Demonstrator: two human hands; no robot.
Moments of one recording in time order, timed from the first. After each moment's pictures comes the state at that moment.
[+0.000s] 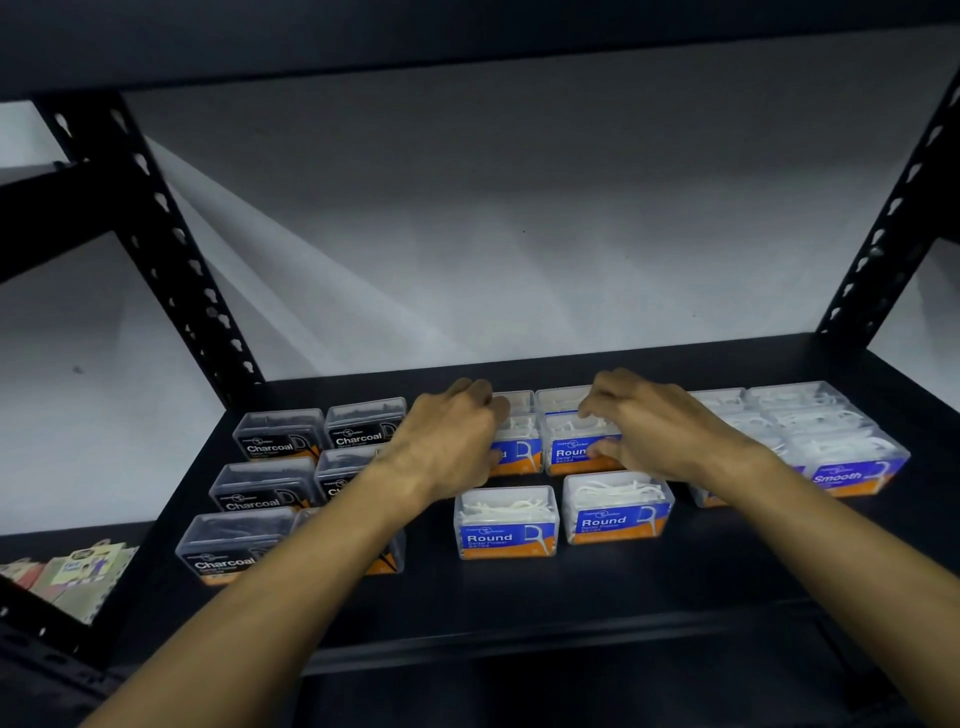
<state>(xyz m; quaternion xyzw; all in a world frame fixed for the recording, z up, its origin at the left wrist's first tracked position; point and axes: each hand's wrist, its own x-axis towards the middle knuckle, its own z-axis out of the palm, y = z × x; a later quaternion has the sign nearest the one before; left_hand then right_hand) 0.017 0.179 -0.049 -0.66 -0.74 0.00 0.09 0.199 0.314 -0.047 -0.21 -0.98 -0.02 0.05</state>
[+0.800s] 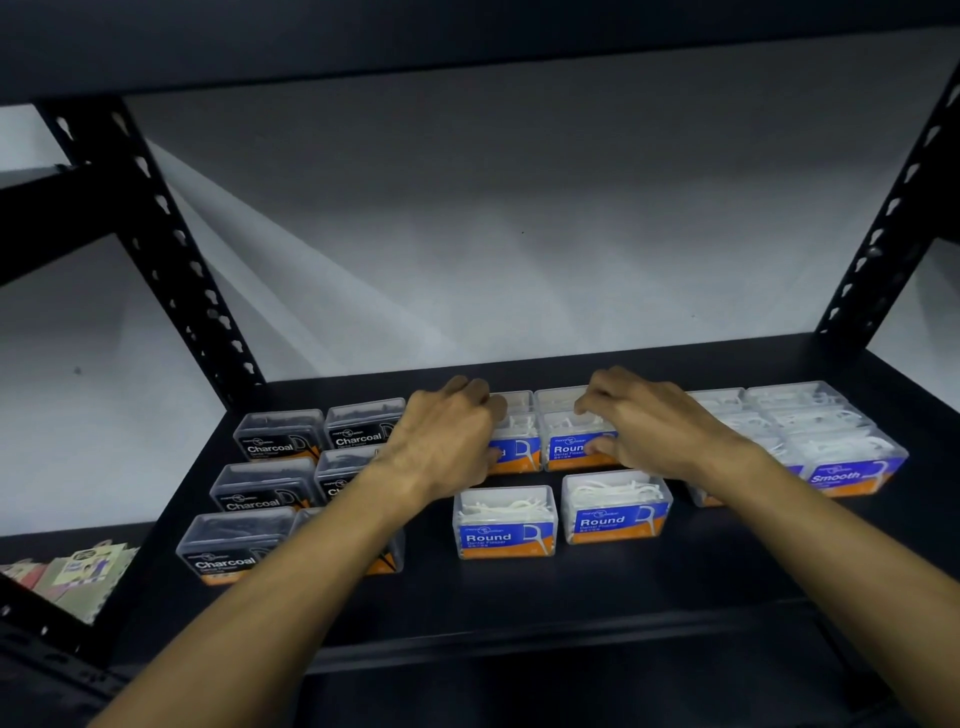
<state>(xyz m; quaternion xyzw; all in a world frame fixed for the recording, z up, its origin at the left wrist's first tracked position) 0.015 0.180 -0.051 -0.66 -0.74 0.01 0.12 0.198 0.317 -0.051 -0.20 -0.98 -0.03 0.06</state>
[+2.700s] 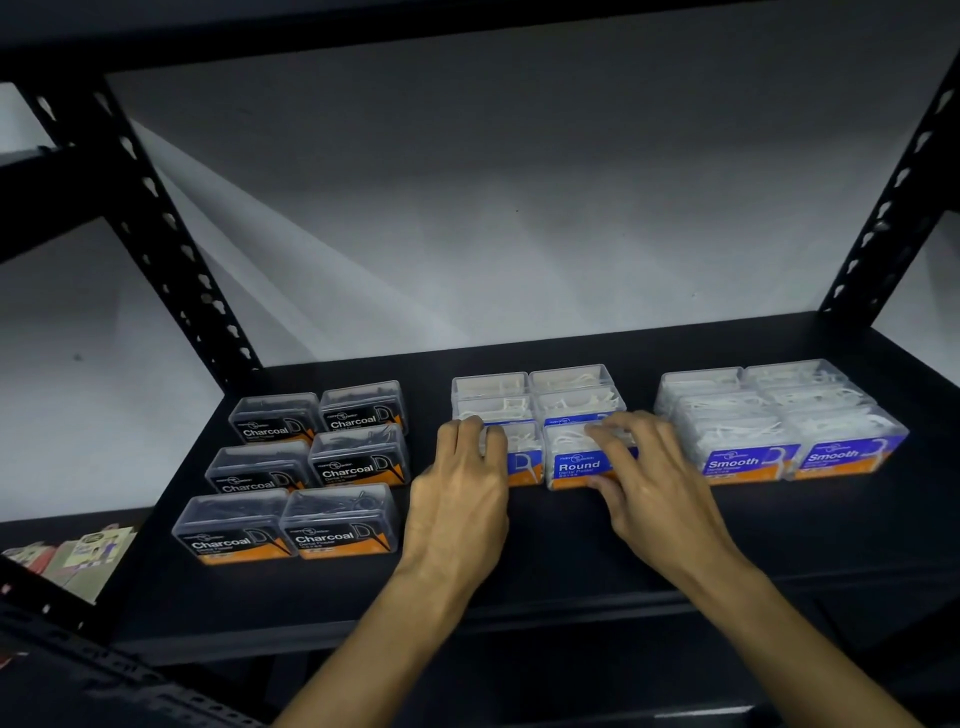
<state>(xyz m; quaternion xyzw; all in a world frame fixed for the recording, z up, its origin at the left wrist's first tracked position) 0.078 0.142 -0.100 -0.54 -0.82 -0.12 0.16 0.229 0.267 -0.134 -0.27 -0.90 -0.03 0.33</state>
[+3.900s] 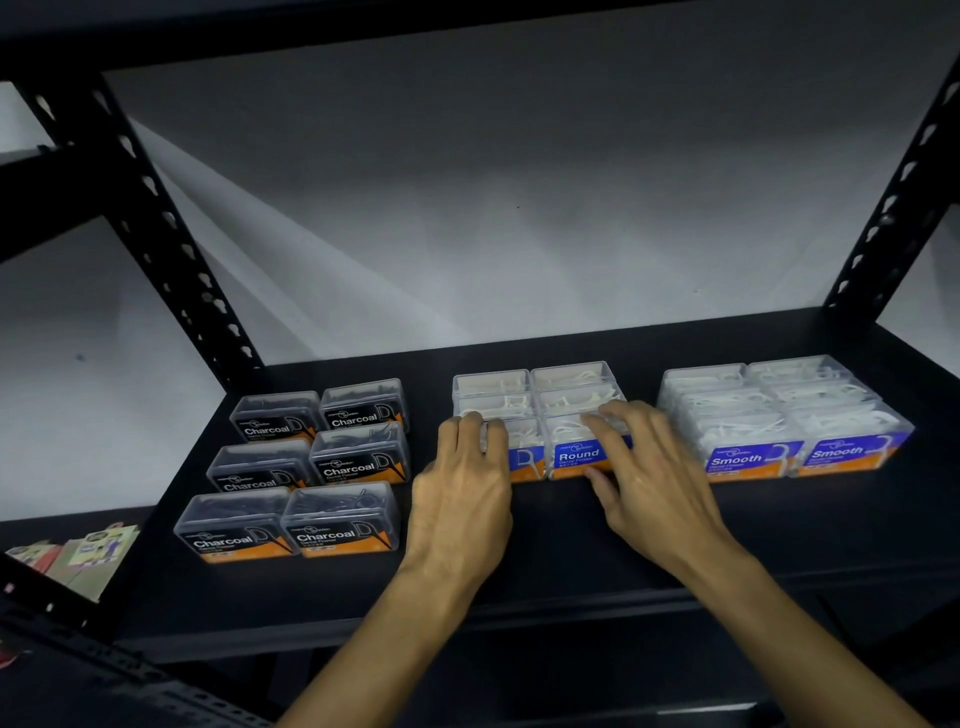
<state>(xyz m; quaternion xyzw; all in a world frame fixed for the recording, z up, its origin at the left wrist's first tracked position) 0.079 0.144 -0.102 -0.53 -0.82 -0.12 0.17 0.224 0.272 -0.134 -0.27 -0.91 -0.05 0.31</state>
